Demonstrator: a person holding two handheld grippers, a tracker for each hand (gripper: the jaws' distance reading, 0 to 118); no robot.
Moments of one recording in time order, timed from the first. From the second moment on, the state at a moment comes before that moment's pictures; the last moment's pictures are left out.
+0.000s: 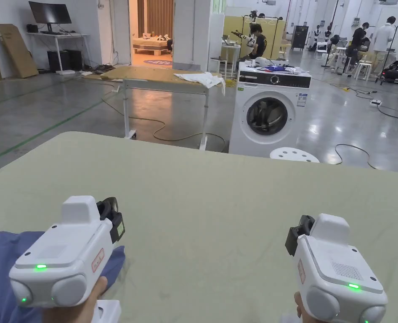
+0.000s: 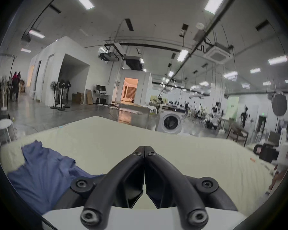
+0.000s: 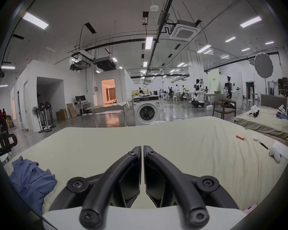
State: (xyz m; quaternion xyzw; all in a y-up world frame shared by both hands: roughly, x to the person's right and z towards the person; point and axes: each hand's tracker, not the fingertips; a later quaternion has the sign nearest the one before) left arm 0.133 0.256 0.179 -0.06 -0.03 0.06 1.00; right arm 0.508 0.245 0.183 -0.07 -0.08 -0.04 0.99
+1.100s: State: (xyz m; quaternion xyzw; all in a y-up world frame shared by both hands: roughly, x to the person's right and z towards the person) left arm -0.016 0.147 0.178 -0.47 0.05 -0.01 0.88; right arm 0.464 0.198 0.150 -0.16 -0.03 0.02 0.99
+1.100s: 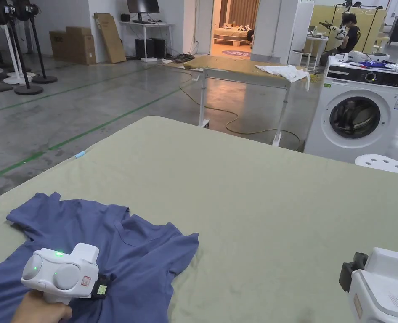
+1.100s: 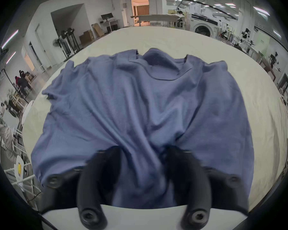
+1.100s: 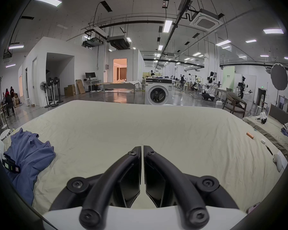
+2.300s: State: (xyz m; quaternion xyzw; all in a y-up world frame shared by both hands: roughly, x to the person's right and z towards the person) left arm 0.100 0.407 0.136 -0.08 -0.18 0.00 0.98; right arm 0.523 0.256 0.187 -0.09 -0.06 -0.01 0.99
